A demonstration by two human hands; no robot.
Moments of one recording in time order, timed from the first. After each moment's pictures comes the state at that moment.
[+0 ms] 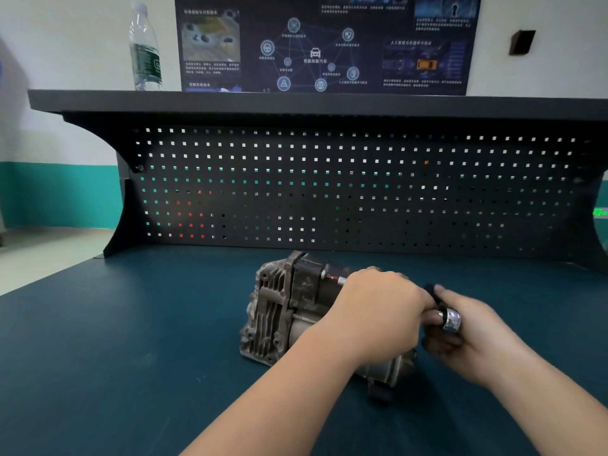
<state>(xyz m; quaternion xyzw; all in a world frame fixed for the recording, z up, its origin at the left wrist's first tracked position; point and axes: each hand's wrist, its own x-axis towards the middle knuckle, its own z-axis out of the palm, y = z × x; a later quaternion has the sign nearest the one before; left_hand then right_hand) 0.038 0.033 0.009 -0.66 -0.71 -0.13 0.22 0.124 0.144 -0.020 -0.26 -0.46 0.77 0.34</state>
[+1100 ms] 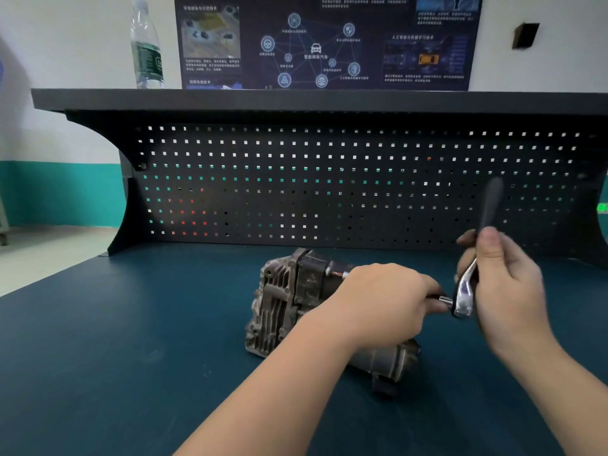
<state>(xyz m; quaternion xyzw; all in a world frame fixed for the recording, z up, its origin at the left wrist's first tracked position) 0.039 0.028 0.021 -0.67 -0.71 -0.15 0.15 0.138 0.143 0.001 -0.13 -0.65 0.45 0.59</state>
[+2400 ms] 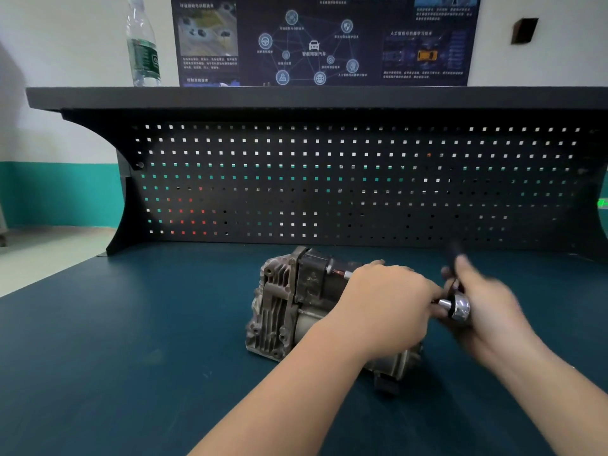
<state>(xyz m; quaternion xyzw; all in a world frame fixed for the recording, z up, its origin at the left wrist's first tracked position) 0.040 0.033 0.009 -0.66 -0.69 -0.16 0.24 0.126 0.148 -0.017 -0.24 -0.50 0.69 0.46</state>
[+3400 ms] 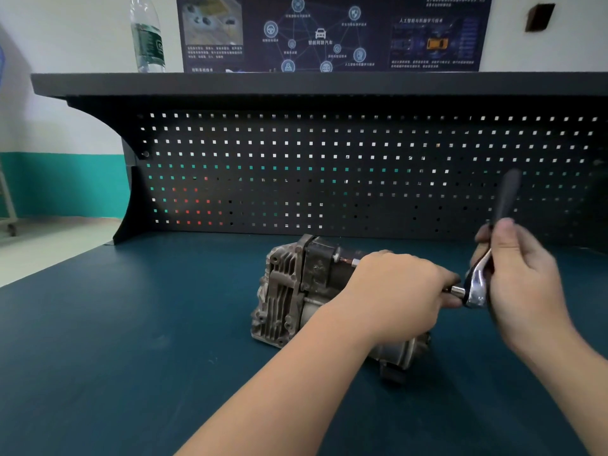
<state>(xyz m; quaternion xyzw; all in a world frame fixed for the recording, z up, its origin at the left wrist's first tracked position) 0.042 0.030 0.015 -0.66 -0.70 -0.16 0.21 0.137 0.148 -0.007 -0.16 -0.65 0.47 0.58</state>
